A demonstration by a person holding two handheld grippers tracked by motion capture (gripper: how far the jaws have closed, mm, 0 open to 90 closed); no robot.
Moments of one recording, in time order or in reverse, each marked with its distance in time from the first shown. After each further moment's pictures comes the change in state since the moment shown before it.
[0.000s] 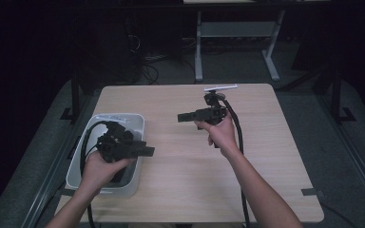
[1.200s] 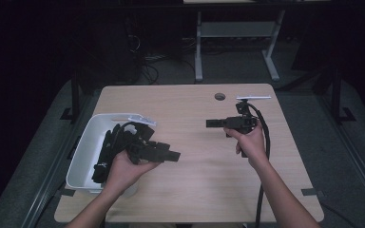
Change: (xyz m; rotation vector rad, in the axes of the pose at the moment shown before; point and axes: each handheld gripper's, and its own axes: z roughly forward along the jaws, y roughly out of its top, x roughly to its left) left arm -0.035 0.014 0.052 0.052 -0.064 0.059; right arm -0.040 -0.037 -0.068 -0.074 -0.048 0.070
